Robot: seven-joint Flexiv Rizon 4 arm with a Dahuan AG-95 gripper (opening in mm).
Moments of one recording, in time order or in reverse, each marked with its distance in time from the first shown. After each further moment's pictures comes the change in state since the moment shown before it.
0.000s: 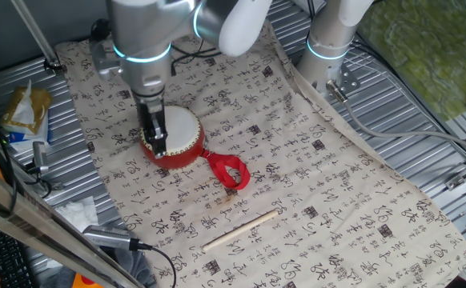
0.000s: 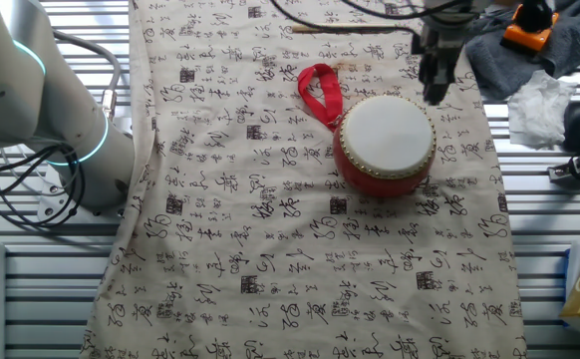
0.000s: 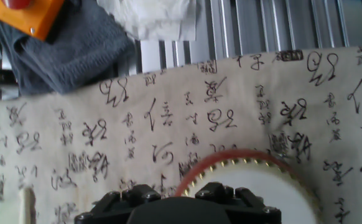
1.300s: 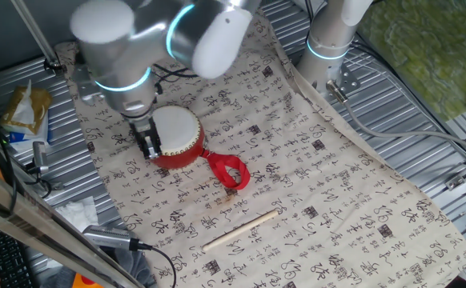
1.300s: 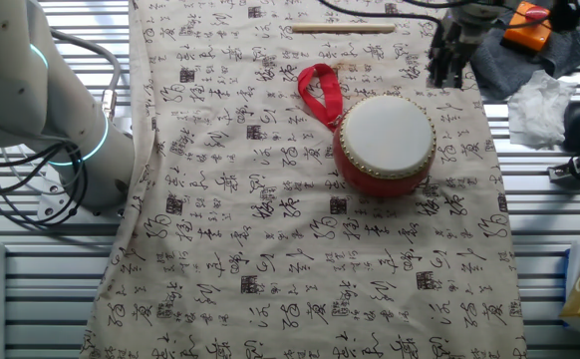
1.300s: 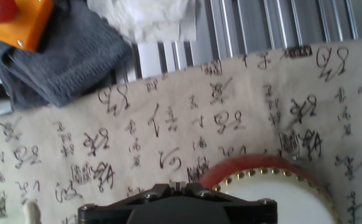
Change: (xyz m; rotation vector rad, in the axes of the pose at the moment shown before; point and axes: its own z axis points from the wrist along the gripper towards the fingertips) arm 0.006 0.006 0.023 0.065 0.110 0.039
